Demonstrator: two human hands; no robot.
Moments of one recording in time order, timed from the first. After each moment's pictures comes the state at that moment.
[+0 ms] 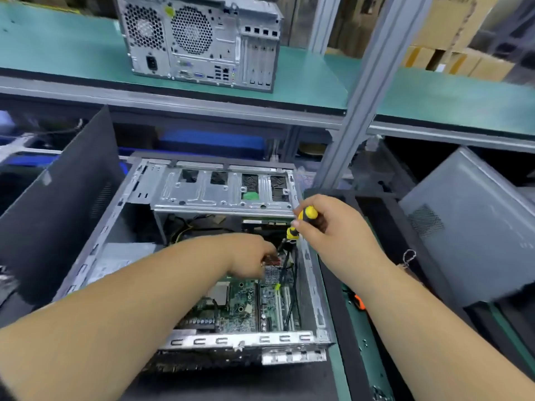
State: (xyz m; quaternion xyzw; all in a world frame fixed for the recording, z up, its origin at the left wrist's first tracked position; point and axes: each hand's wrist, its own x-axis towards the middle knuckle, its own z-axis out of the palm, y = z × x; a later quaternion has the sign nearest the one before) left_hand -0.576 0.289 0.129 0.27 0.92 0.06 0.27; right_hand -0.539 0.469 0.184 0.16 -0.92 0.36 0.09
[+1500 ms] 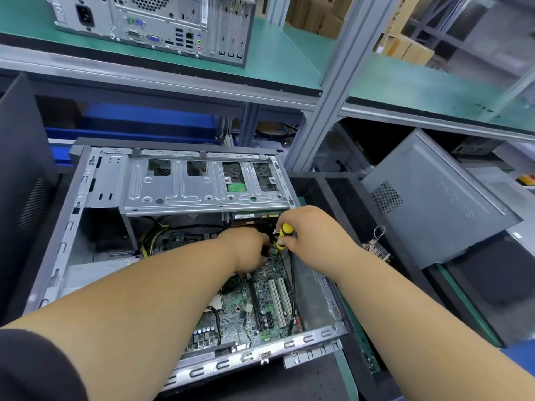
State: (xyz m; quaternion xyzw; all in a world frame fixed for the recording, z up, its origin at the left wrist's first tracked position) left_hand -0.614 0.292 0.069 0.30 0.93 0.08 0.21; right_hand -0.559 0.429 0.161 0.11 -0.99 0.07 -0.04
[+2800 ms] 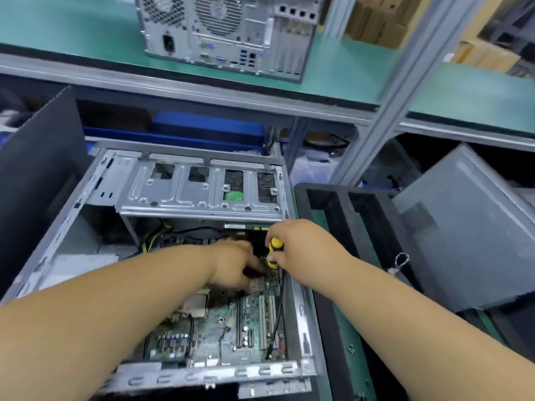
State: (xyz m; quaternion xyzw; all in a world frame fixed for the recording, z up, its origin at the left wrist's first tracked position) left_hand -0.594 0.190 0.092 0.27 0.91 0.08 0.31; right_hand -0.575 0.359 0.154 0.25 -0.96 0.10 -0.07
